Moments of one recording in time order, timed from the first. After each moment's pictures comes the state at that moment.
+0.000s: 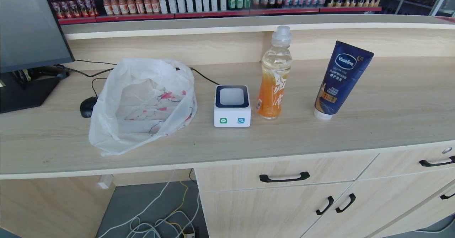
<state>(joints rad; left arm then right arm) 0.00 0.00 0.00 0.00 0.00 0.01 -0.01 0.23 -0.32 -0.07 0.34 -0.06</state>
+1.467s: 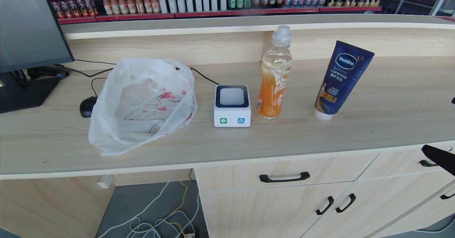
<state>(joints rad) 0.00 0.00 0.00 0.00 0.00 0.01 0.18 0.86 -0.58 -0.31 0.39 -0.35</state>
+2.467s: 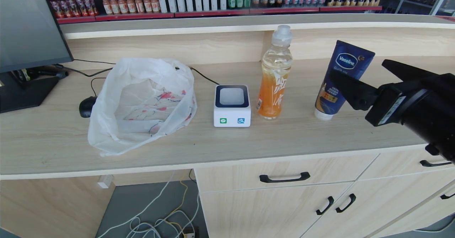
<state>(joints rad) 0.00 0.00 0.00 0.00 0.00 0.01 0.70 1.32 -0.66 -0.91 -0.44 -0.18</state>
